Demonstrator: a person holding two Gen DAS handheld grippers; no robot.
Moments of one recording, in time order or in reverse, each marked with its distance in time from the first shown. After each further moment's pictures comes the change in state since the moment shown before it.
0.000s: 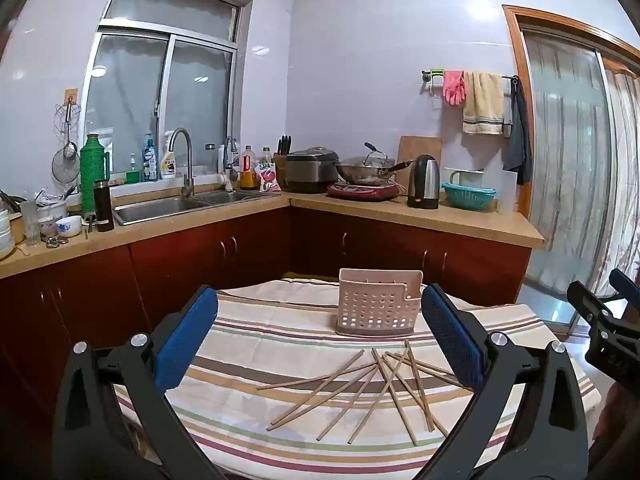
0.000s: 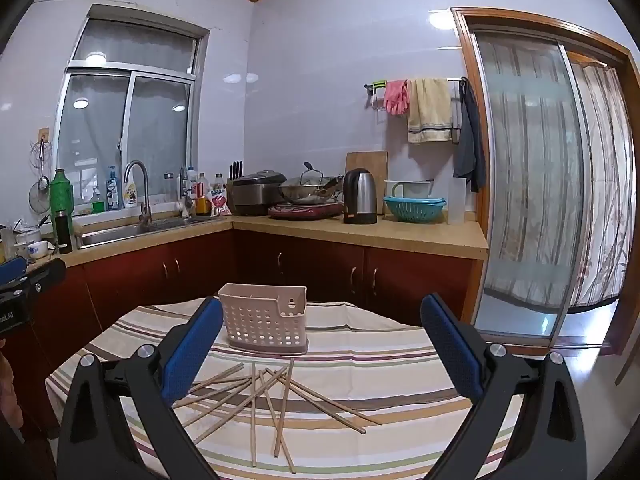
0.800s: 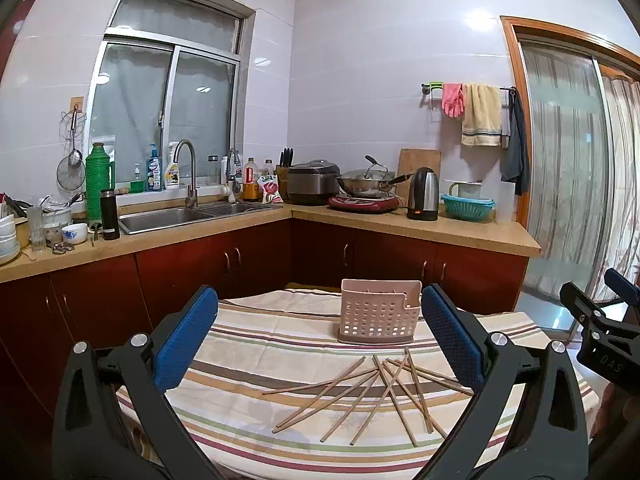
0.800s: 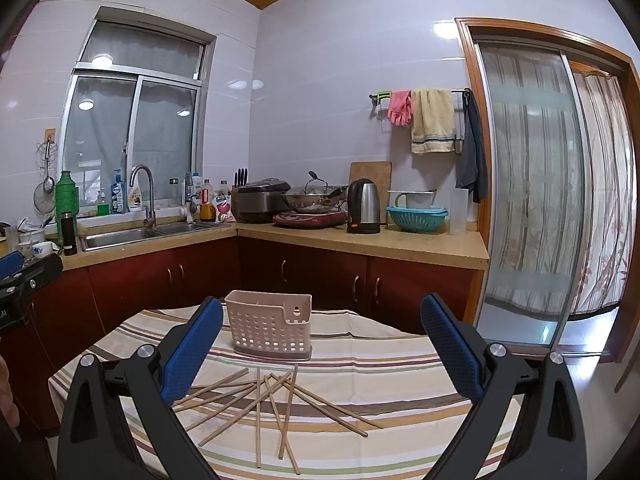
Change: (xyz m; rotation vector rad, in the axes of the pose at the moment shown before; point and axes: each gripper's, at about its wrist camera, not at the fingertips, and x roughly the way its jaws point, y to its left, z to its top) left arm -0.022 0.005 0.006 0.001 -0.056 -0.002; right arm -0.018 0.010 0.003 -0.015 -0.030 0.006
